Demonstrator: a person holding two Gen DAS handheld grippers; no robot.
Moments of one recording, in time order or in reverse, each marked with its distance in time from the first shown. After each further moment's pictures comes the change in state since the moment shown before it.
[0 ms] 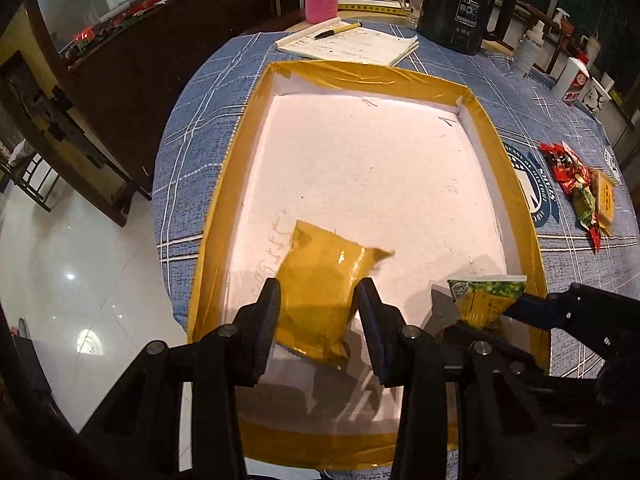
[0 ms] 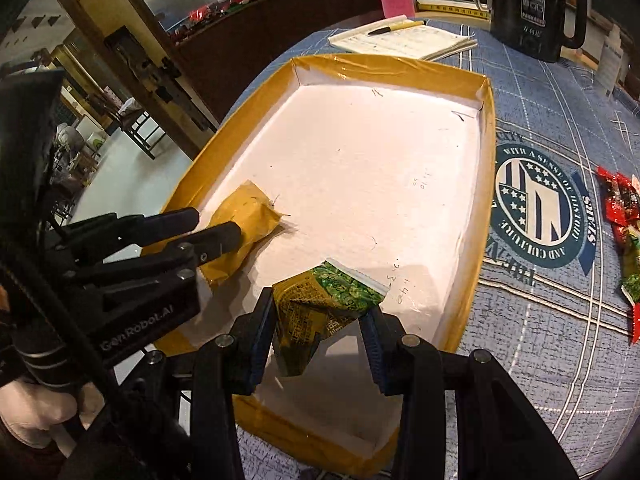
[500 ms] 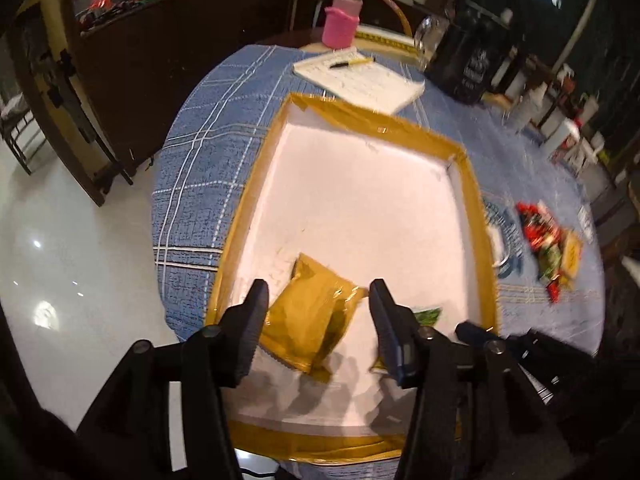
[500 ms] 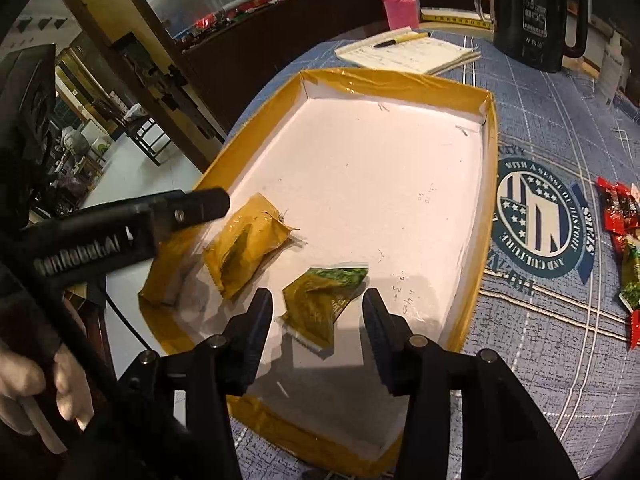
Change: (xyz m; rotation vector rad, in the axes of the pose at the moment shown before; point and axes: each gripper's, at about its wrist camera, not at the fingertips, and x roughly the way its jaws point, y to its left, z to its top) left arm -0.031 0.027 0.015 -0.175 -0.057 -0.141; right arm -0.018 0.004 0.000 -0.009 -0.045 0.017
